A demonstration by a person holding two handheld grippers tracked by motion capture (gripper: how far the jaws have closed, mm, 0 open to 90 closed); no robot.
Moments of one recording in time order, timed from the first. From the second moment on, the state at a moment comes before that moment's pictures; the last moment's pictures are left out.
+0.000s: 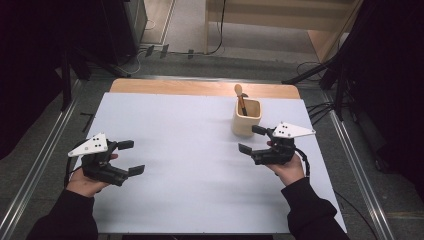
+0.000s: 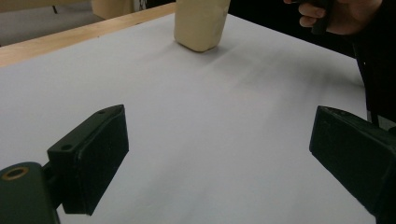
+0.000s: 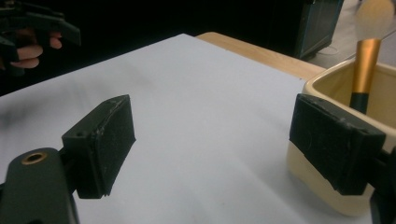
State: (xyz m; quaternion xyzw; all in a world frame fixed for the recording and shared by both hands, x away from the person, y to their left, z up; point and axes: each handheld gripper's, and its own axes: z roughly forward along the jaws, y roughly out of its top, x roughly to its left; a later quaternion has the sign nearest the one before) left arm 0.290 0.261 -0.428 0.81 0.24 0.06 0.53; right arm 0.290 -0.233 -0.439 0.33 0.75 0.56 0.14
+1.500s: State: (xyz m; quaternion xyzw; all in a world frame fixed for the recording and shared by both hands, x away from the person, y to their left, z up) left arm 0.292 0.263 -0.433 0.81 0.24 0.08 0.53; right arm 0.262 -0.250 -0.449 0.30 0.75 0.58 0.12
